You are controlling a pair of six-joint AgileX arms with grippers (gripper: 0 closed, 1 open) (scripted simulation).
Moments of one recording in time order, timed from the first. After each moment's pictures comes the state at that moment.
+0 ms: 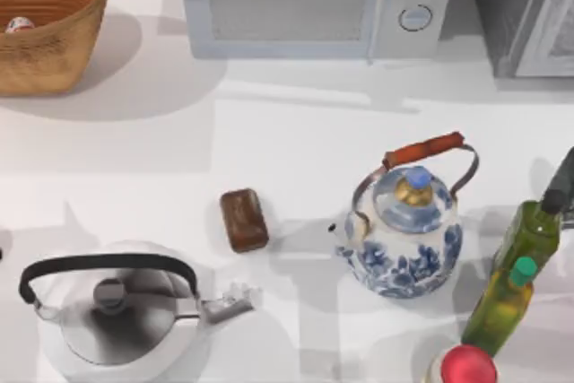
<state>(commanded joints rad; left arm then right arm) 0.09 0.21 0.20 -0.13 -0.03 0.02 0.00 0.00 0.00 0.00 0.00 0.00</state>
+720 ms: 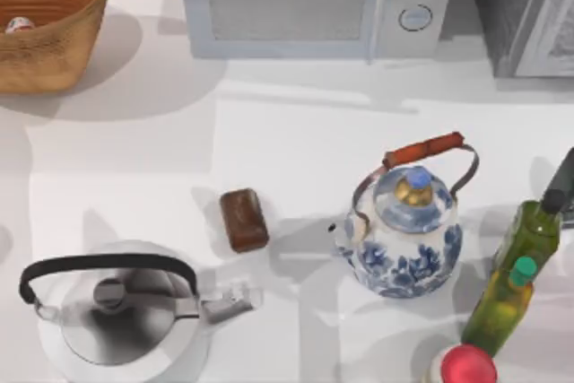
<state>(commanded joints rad) 0.30 1.35 1.34 -0.66 0.02 0.10 0.00 0.00 0.00 0.00 0.00 0.00</state>
